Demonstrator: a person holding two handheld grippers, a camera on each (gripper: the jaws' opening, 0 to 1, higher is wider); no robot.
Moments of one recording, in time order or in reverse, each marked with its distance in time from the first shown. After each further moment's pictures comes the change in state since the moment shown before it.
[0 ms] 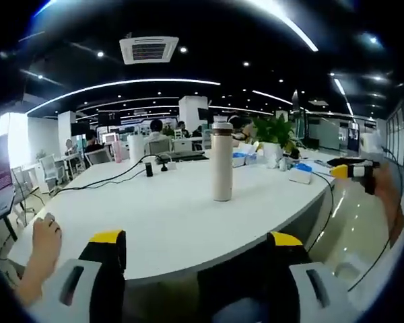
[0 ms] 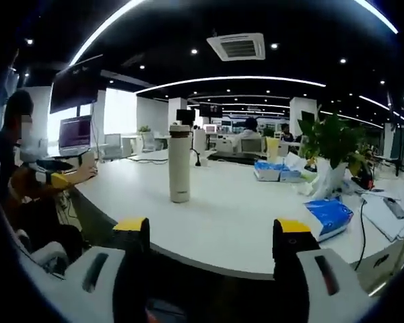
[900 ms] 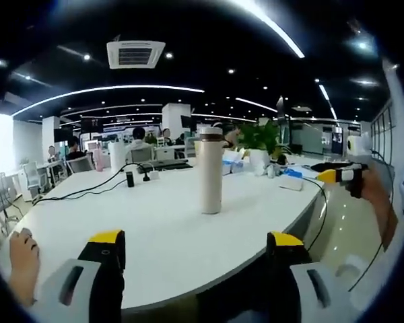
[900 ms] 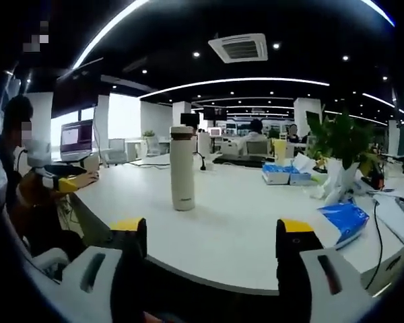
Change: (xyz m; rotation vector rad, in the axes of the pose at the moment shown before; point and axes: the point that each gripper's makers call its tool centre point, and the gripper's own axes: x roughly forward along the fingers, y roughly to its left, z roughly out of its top) left arm 0.036 -0.012 0.008 0.014 -0.065 -0.126; right arm 0.029 0.008 0.000 -0.015 -0.007 0.027
